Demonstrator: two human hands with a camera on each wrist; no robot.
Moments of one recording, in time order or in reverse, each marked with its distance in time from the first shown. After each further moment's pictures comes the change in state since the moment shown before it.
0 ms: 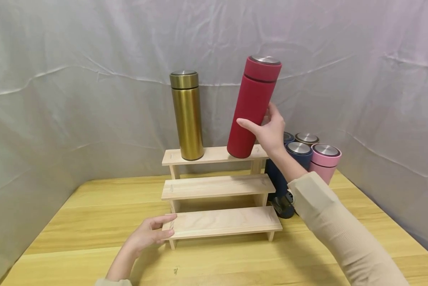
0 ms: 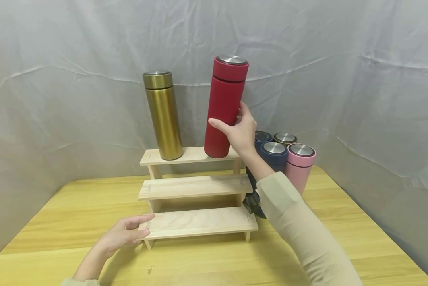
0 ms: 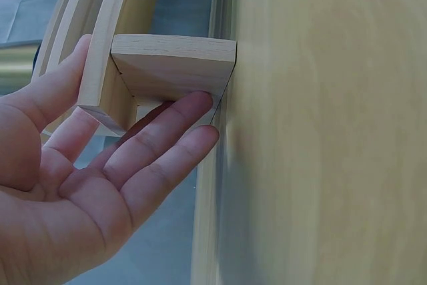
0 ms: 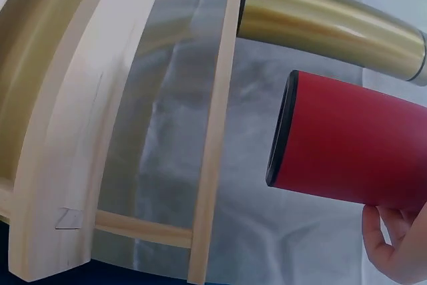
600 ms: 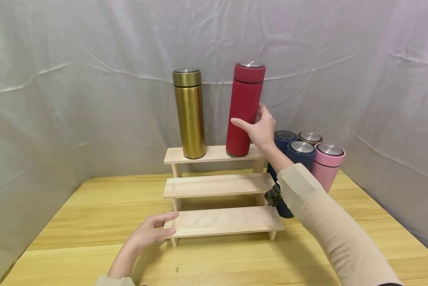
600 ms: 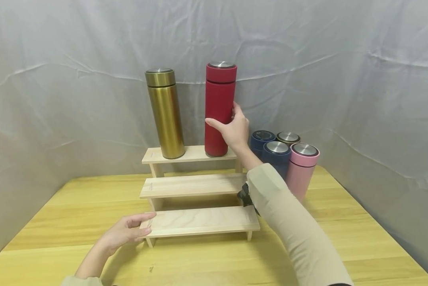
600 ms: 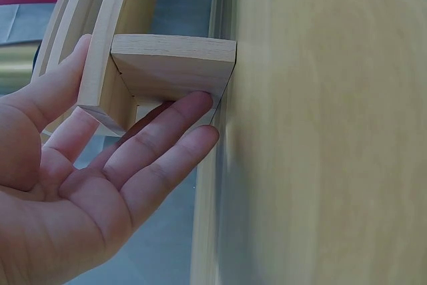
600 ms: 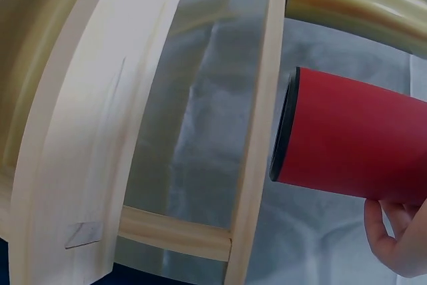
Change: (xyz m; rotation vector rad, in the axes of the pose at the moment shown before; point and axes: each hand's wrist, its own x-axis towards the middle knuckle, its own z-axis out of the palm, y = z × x) left_hand 0.001 -0.001 -0.001 0.002 -0.002 0.007; right_hand 0.045 0.099 0.026 -0.079 0.002 0.038
